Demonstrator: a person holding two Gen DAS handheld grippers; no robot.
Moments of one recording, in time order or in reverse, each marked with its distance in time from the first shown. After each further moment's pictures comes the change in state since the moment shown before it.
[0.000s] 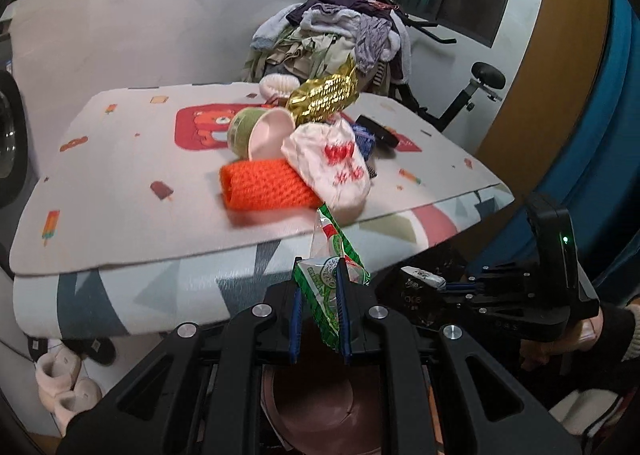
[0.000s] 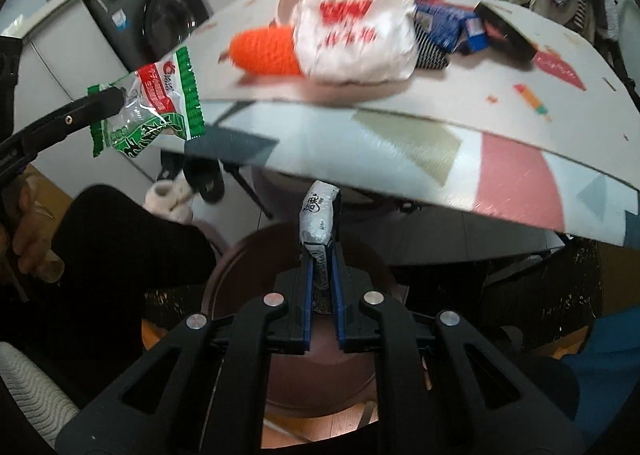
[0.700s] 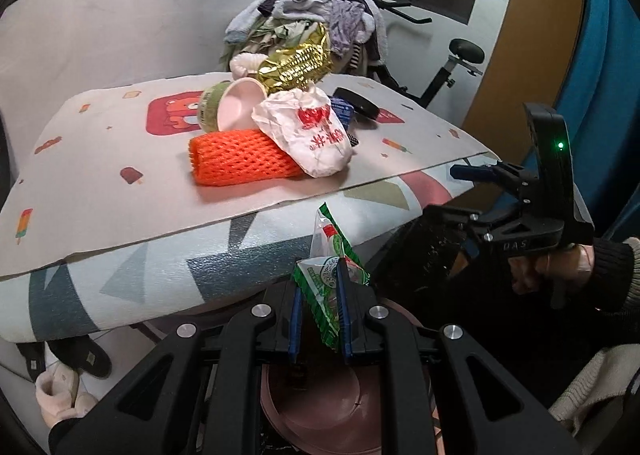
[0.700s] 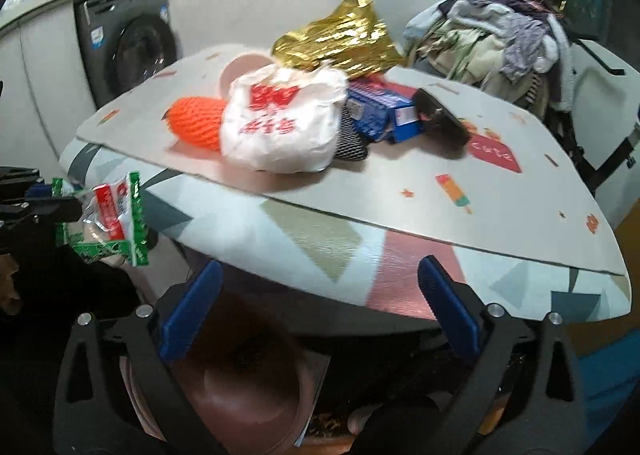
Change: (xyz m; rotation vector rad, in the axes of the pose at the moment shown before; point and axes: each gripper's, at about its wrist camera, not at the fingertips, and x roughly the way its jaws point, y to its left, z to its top) left arm 0.028 -0.008 -0.026 0.097 0.021 -0.052; right arm -0.019 -0.034 0.015 -0.082 -0.275 -0.227
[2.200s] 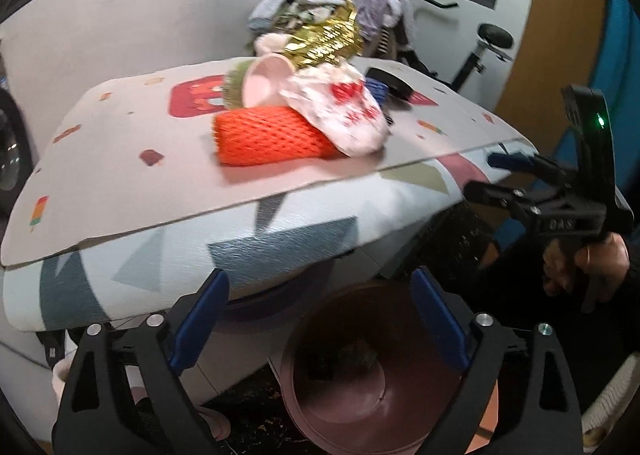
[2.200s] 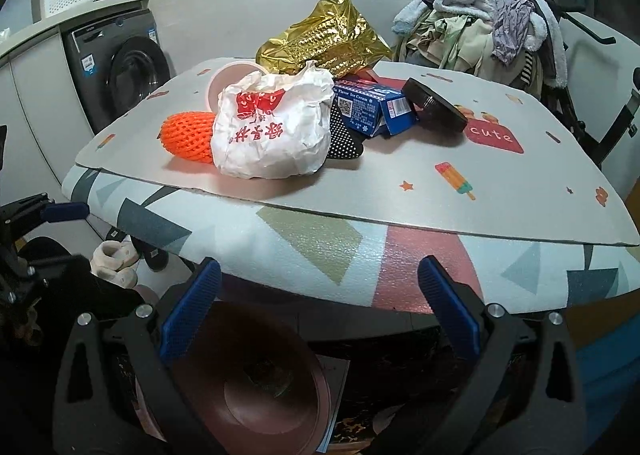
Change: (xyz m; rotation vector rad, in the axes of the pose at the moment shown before) left arm 0.017 0.006 -0.007 -0.016 0.038 0.133; right arm 0.007 -0.006 -0.001 0.086 -0.015 0.029
